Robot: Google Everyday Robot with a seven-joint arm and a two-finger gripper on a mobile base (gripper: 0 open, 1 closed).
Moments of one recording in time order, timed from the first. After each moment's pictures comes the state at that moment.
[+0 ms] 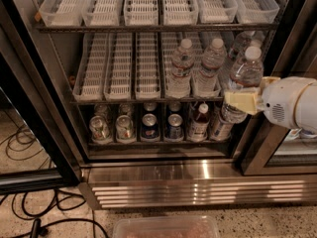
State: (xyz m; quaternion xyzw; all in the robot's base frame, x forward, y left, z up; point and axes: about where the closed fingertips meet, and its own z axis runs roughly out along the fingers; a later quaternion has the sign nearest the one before) arm 0.520 -0.203 0.911 -0.25 0.80 0.09 0.54
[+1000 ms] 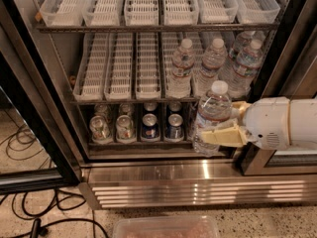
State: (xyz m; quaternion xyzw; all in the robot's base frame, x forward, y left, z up) arm 0.450 -0.125 0.875 -0.44 0.73 0.25 0.46
